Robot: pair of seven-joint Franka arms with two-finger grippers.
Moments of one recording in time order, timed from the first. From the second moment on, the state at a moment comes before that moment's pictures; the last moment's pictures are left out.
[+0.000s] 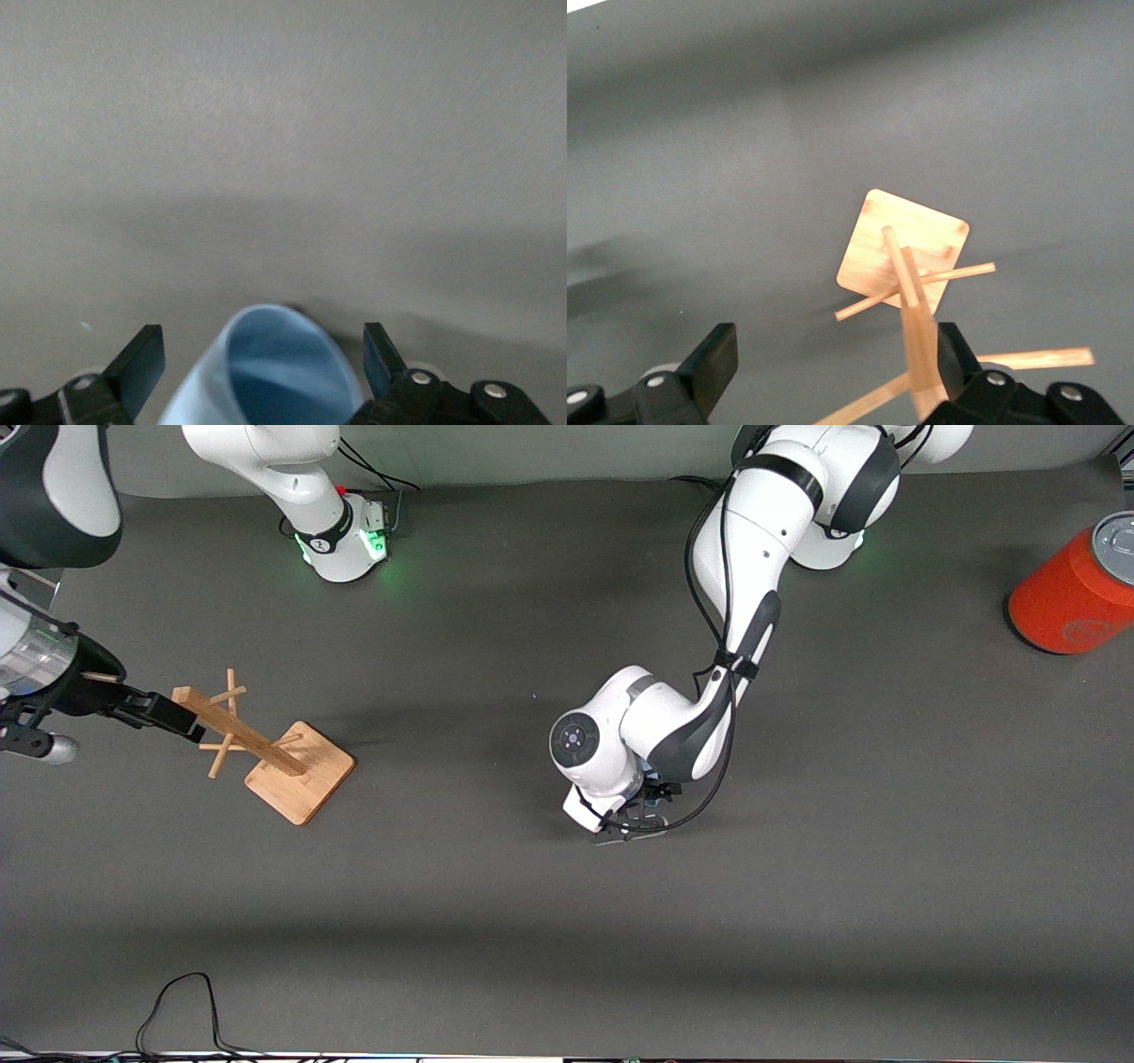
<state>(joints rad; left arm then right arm) -0.70 0.98 0.03 -1.10 0.22 1.81 -0.80 -0.01 -0.01 -0.03 -1.80 0.06 1.83 0.22</state>
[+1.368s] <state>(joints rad) -0.70 0.96 0.03 -1.02 0.25 1.59 -0.39 0.01 -0.03 -0.03 -1.80 0.06 1.79 0.19</state>
